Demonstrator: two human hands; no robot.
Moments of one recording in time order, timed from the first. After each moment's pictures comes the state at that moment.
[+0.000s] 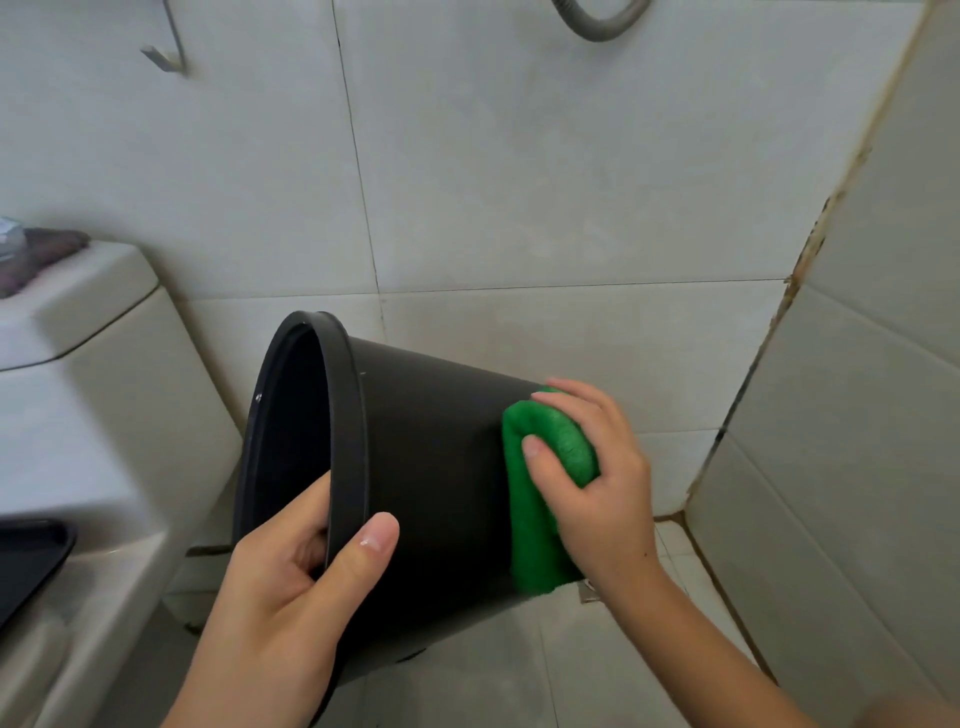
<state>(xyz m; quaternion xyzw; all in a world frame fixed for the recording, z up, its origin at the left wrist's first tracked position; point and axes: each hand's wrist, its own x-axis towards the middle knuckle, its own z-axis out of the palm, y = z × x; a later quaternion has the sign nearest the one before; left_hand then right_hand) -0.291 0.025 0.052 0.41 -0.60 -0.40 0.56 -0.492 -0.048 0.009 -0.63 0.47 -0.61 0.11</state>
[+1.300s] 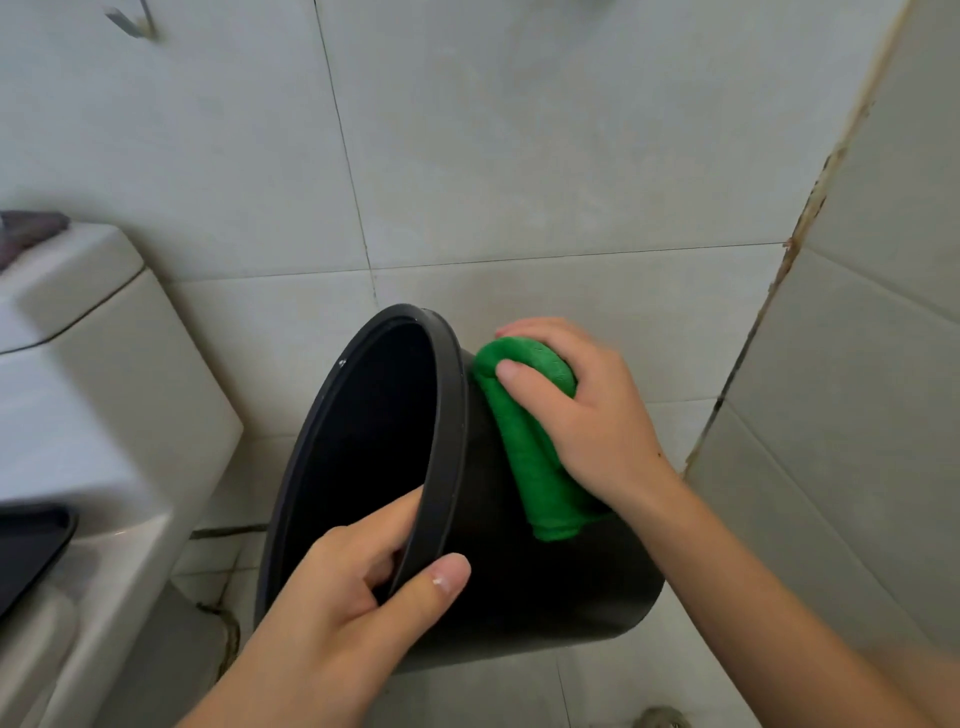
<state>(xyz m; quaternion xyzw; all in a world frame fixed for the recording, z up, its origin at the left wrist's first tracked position) -0.299 0.030 0.048 0.35 -0.71 -0.45 0.41 -0.488 -0.051 0.059 -0.67 0.46 -0.53 0.23</state>
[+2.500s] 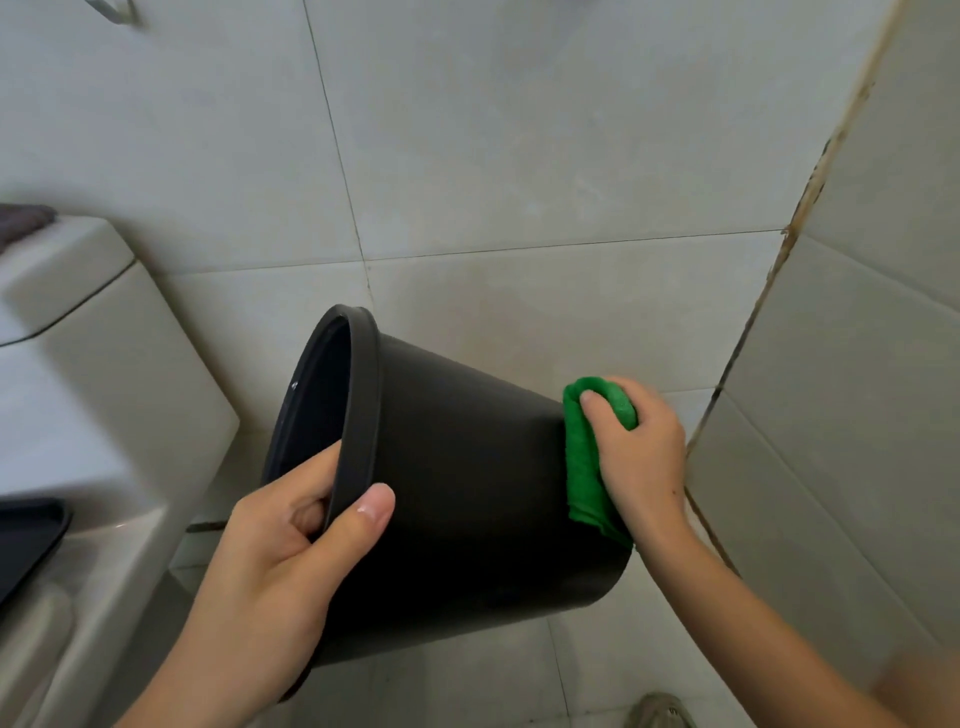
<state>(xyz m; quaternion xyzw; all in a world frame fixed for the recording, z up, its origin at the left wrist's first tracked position) -0.294 0.024 0.052 0.41 -0.63 -0.42 0.51 -0.529 -0.064 -0.019 -0.48 0.65 -0.56 0.17</state>
